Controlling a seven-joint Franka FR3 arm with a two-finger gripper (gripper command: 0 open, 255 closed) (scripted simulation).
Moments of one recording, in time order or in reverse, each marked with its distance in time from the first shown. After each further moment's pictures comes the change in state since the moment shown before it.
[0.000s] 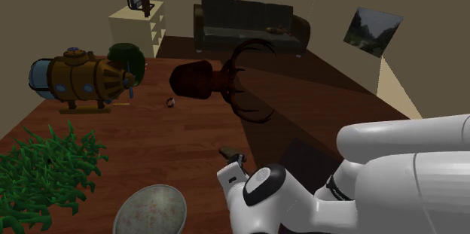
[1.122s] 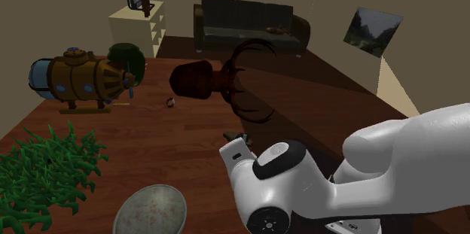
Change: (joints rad) arm 0.338 0.100 -0.402 -0.043 -0.044 -0.152 -0.156
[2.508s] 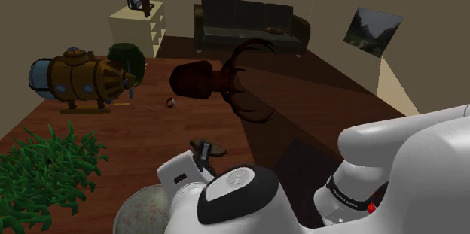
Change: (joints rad) arm -0.244 0.001 0.259 0.456 0.135 -0.283 -0.156
